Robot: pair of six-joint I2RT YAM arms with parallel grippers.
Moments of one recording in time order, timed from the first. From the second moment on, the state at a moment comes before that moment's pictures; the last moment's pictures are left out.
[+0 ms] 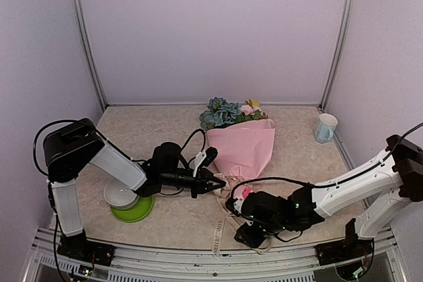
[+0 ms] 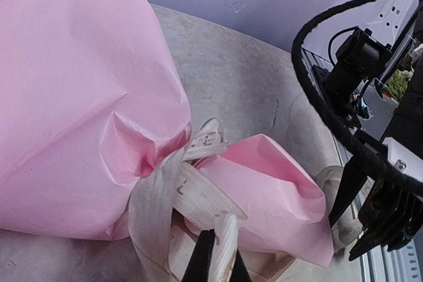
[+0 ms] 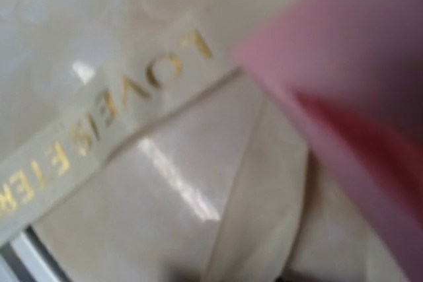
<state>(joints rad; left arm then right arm) -0.86 1.95 0.79 0.83 0.61 -0.10 1.33 1.52 0.67 -0.18 0.06 0.54</state>
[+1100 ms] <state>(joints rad) -0.86 1.95 0.79 0.82 0.62 -0.10 1.34 1.63 0.75 -0.09 0.03 0.41</state>
